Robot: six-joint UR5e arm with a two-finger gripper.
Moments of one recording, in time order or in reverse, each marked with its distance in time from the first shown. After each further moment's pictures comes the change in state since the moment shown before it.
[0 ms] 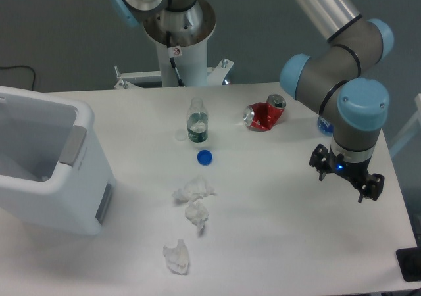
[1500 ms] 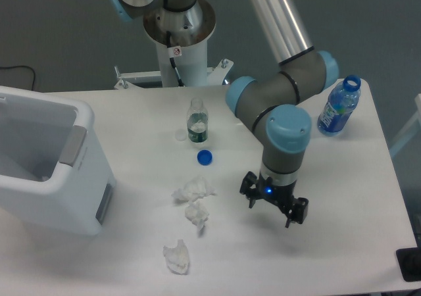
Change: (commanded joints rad) arm -0.205 -0.015 -0.164 0.196 -0.152 -0.443
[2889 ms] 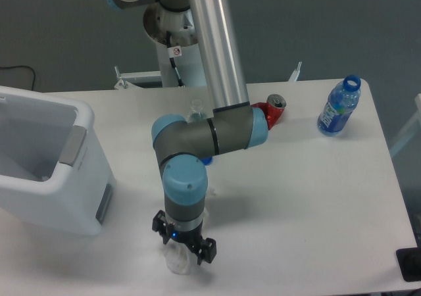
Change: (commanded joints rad) arm -0.250 -0.143 0.129 0.011 0.008 -0.180
